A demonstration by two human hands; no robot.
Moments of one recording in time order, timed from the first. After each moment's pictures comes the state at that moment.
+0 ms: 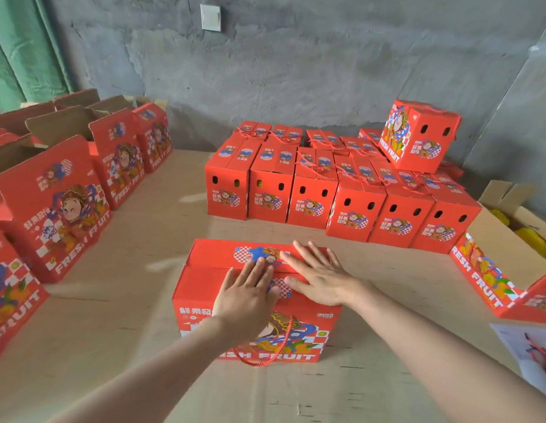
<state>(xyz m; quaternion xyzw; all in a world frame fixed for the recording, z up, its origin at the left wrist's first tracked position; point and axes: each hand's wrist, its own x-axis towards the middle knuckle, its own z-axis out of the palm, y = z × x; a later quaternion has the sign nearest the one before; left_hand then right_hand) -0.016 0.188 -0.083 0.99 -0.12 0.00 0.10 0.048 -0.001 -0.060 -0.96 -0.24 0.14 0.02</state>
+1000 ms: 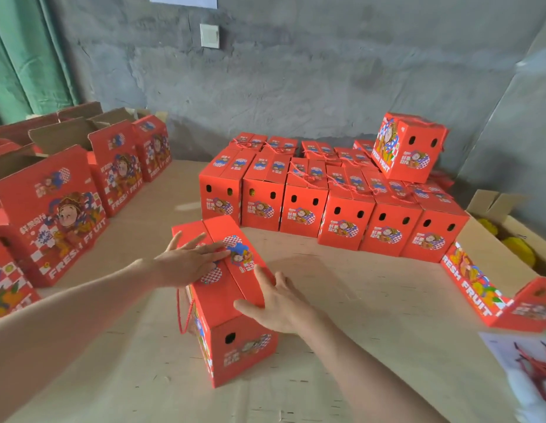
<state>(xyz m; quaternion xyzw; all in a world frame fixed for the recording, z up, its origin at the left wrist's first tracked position) 0.056 0.285 -0.052 0.98 -0.17 -0.10 -0.04 0.002 0.043 -0.064 -0.96 -0.18 0.13 0.17</state>
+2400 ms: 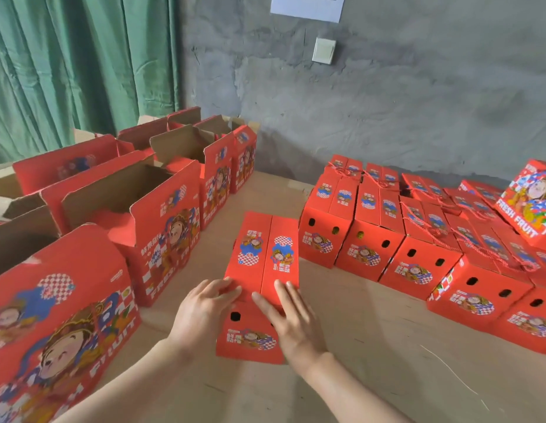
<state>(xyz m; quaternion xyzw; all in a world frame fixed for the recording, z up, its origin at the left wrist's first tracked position) 0.031 0.466 -0.081 0.95 -0.05 0.27 0.16 0.086 0.275 -0.094 -0.91 -0.37 -0.20 0.06</state>
